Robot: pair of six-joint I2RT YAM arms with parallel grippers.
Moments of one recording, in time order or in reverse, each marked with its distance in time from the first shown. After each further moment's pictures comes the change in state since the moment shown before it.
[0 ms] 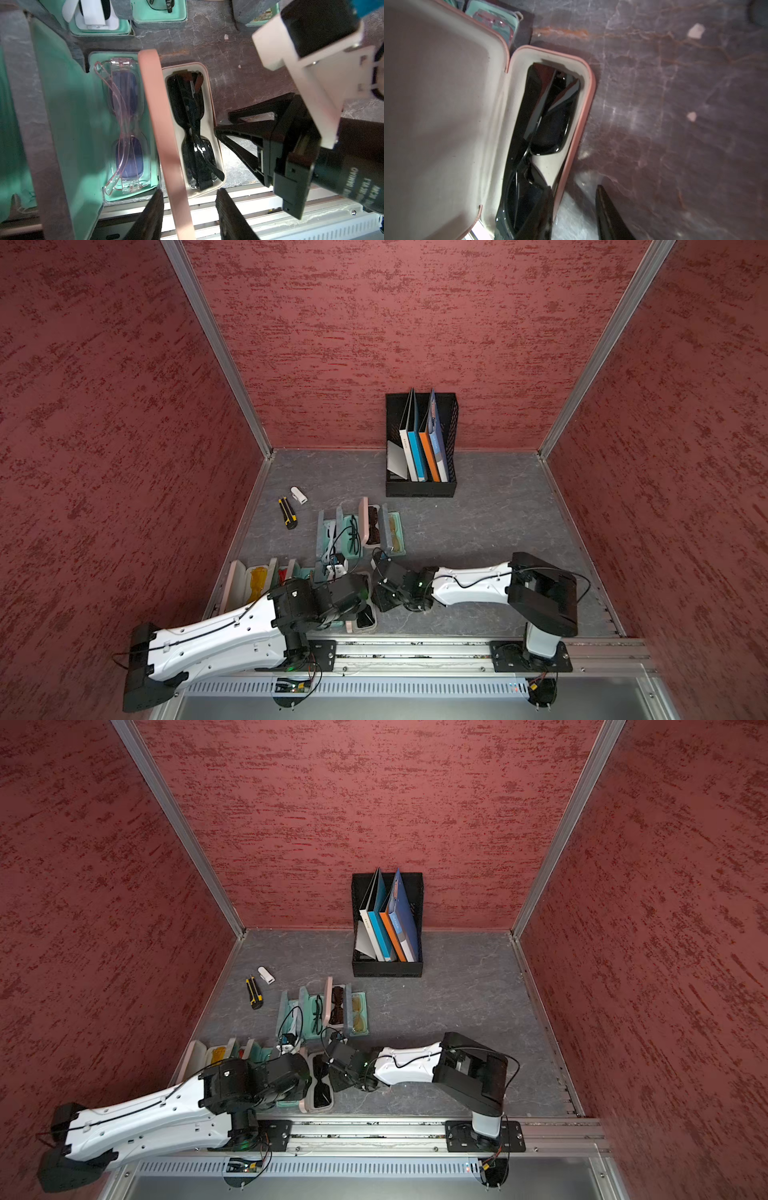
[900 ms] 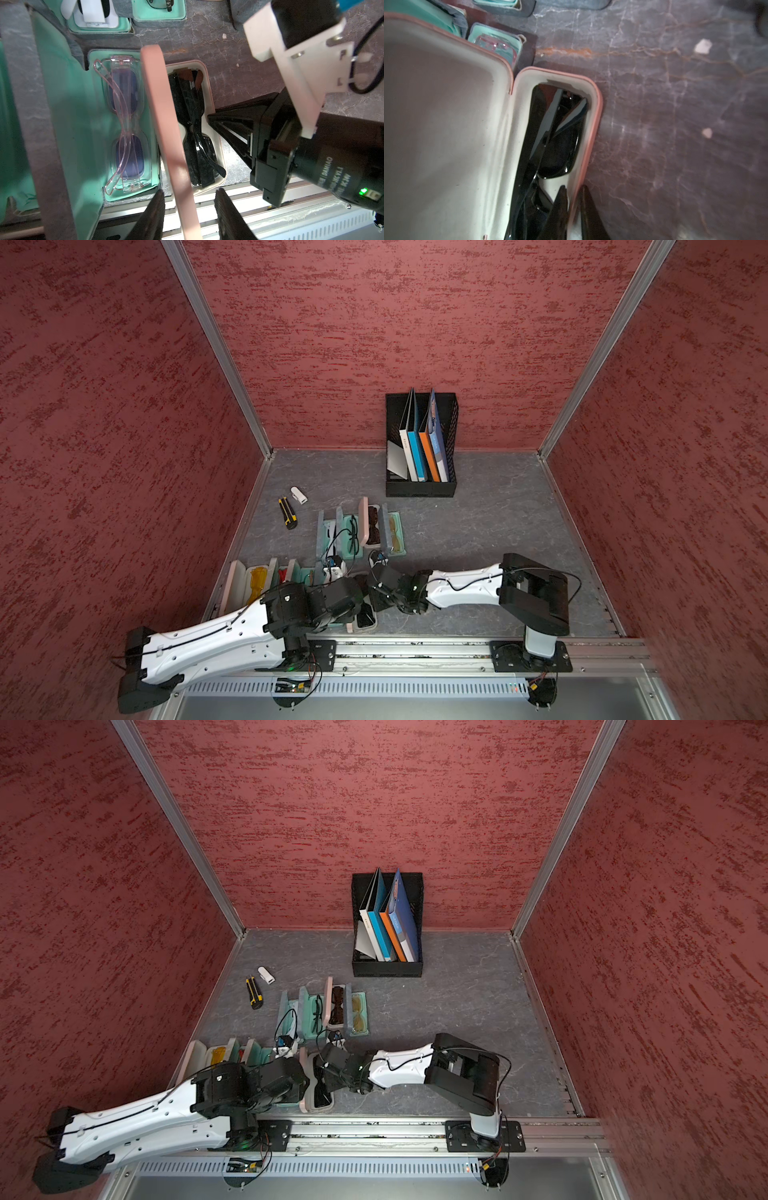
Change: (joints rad) left arm -0.018 -0.044 -0.019 0.000 -0.005 -0.005; right arm 0.033 0.044 0.022 0.047 0.094 0.077
